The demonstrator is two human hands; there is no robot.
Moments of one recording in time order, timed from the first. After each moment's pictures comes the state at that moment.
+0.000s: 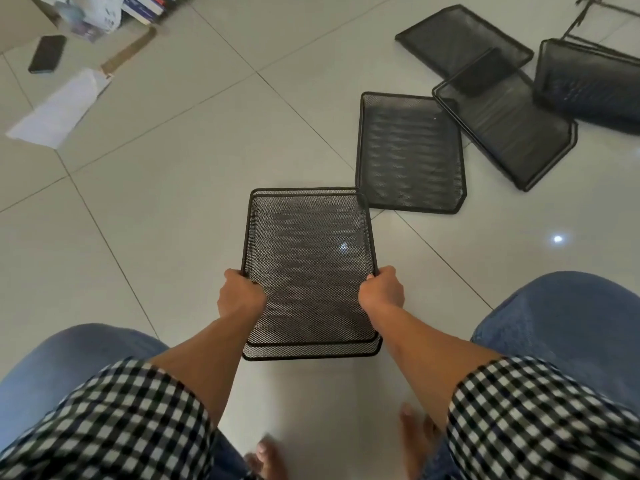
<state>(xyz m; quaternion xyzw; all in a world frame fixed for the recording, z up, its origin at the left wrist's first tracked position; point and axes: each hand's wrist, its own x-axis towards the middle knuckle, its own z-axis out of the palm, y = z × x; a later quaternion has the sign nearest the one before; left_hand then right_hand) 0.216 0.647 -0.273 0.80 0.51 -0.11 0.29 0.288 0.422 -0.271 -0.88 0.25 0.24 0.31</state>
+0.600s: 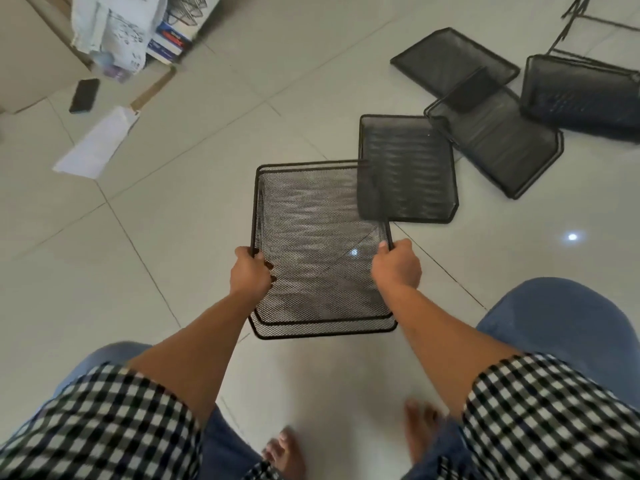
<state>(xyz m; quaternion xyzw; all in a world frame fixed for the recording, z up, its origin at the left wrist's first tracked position) 0.245 0.656 -0.174 0.78 0.42 -0.07 0.46 0.320 0.420 -0.182 -0.91 0.21 0.12 0.34</state>
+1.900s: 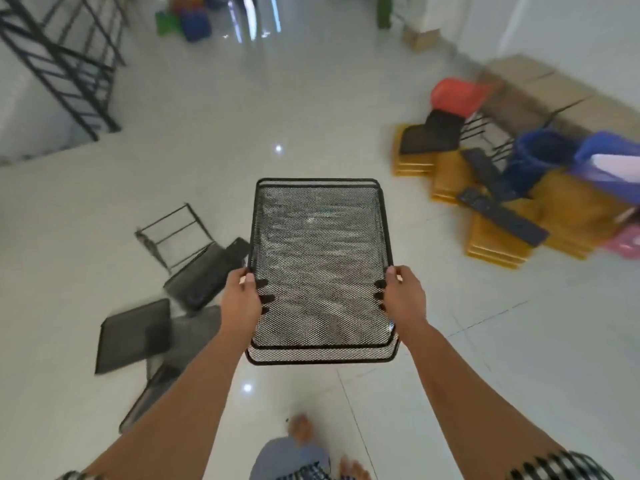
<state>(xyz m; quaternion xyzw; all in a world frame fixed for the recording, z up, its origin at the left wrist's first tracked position) 0.354 0.037 0.448 0.83 -0.12 -0.23 0.50 0.142 -0.122 0.435 -0.60 0.60 -0.21 0.48</state>
